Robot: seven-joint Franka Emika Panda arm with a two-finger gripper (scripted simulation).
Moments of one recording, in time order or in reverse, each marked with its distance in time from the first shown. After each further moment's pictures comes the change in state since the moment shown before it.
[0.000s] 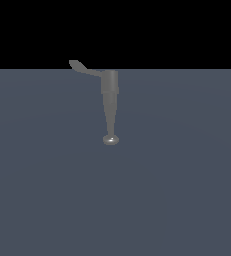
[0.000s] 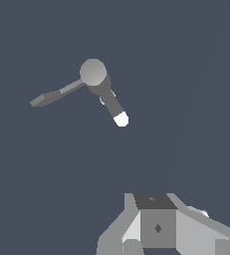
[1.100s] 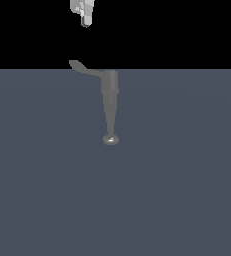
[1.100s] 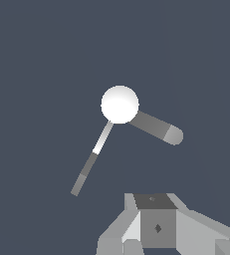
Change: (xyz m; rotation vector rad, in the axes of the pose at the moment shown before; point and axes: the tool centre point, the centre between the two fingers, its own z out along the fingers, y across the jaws) arm 0.083 -0.093 0.074 -0.005 -0.002 0.546
